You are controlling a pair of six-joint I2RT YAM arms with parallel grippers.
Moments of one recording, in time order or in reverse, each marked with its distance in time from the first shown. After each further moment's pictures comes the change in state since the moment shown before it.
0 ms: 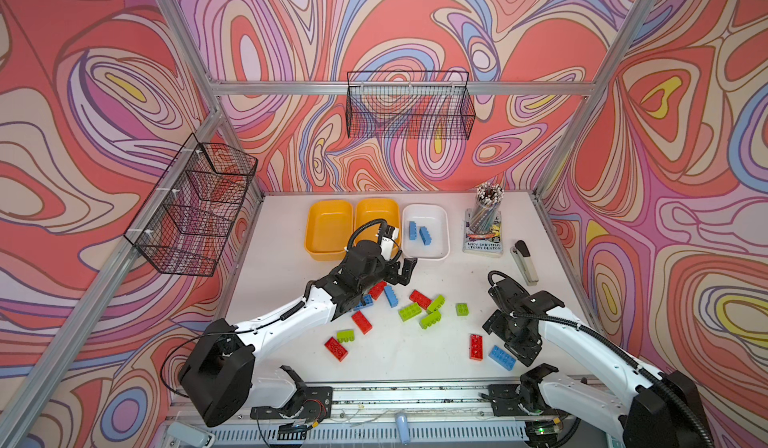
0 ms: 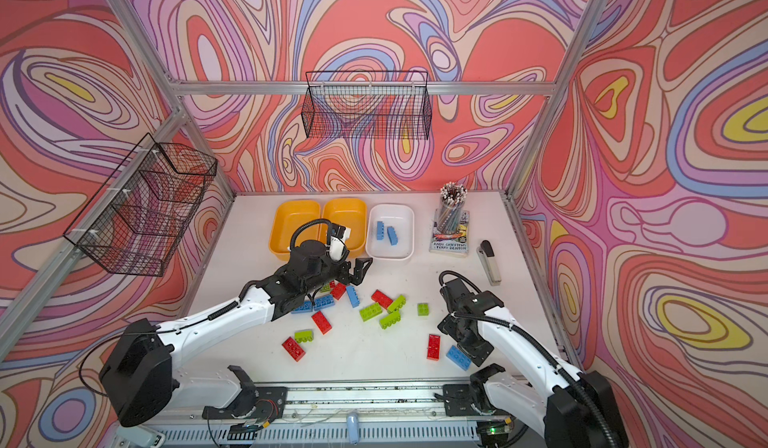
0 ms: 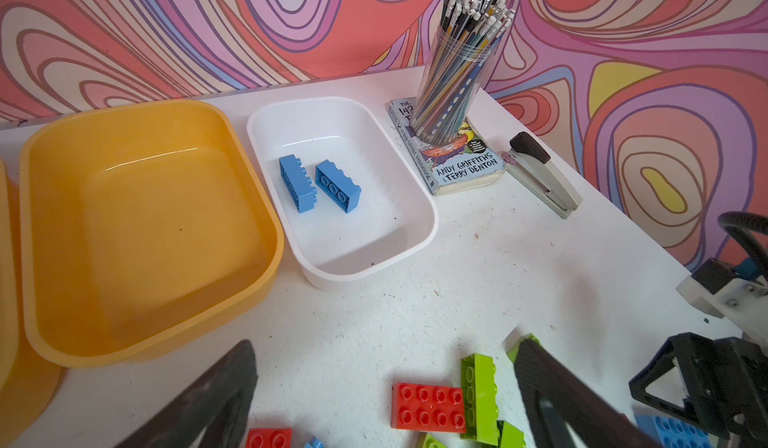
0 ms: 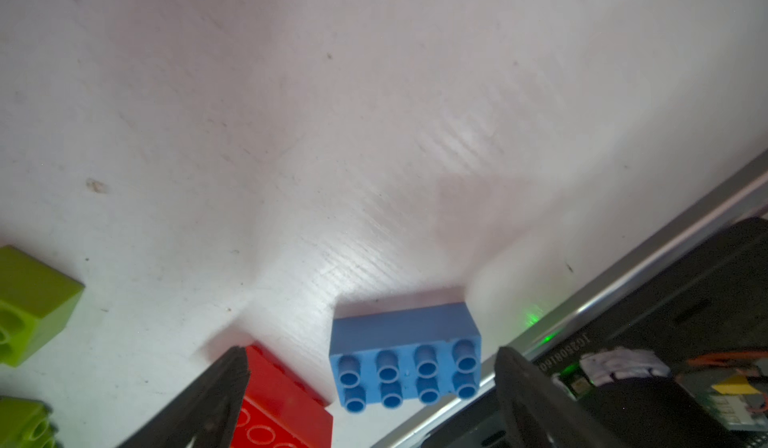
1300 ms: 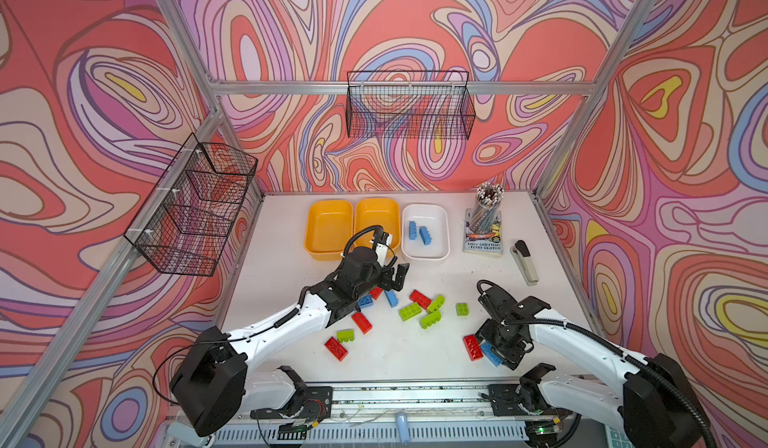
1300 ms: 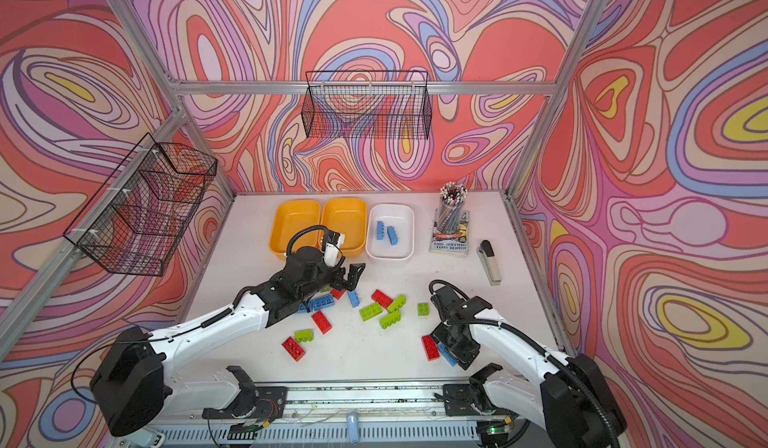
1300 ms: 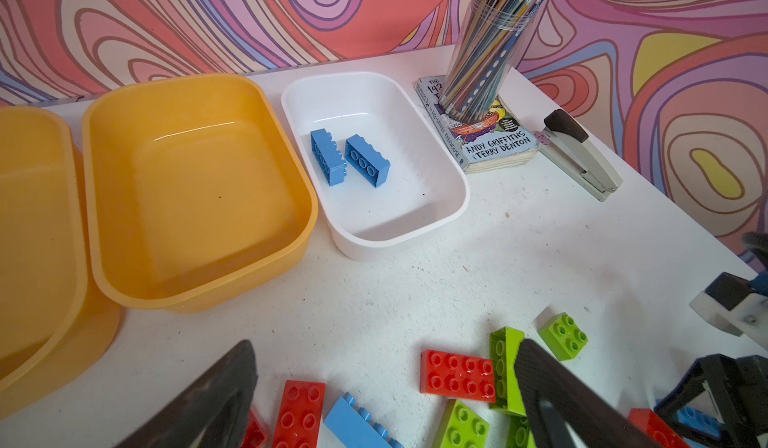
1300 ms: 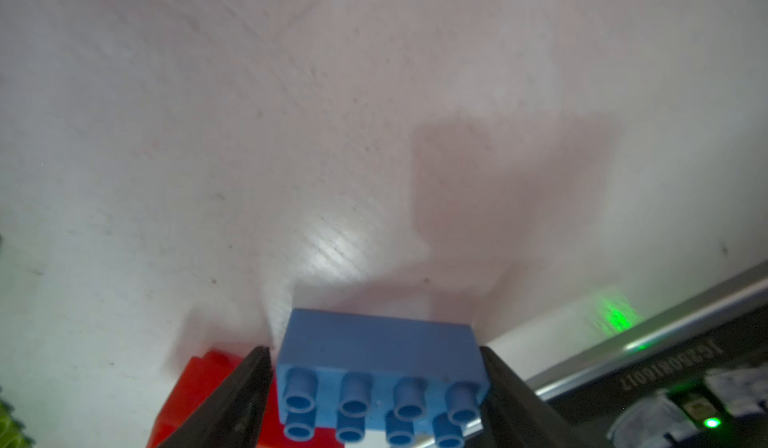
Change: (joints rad) left arm 0.000 -0.061 -0.068 -0.036 -0.066 0.014; right arm 0.107 0.060 -0.075 0.128 -0.114 0.067
